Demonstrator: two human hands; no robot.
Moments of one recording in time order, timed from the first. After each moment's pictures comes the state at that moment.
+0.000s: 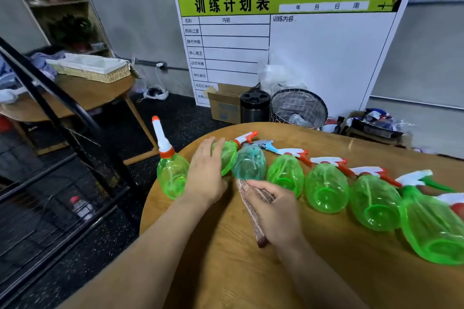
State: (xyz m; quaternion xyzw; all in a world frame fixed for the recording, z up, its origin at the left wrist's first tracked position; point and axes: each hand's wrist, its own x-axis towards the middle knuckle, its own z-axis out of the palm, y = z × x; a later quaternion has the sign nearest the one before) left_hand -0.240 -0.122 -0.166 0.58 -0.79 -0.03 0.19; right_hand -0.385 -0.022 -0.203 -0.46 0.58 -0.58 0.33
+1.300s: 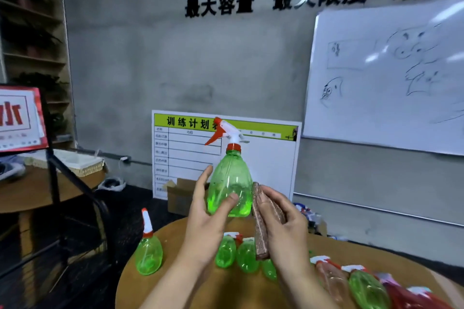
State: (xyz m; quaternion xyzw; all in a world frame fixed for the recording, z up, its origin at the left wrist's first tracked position) left_hand -0.273 0.134 0.071 0.21 -0.57 -0.51 0.61; right_hand -0.408 0.191 0.068 -0.44 0.45 -0.75 0.19
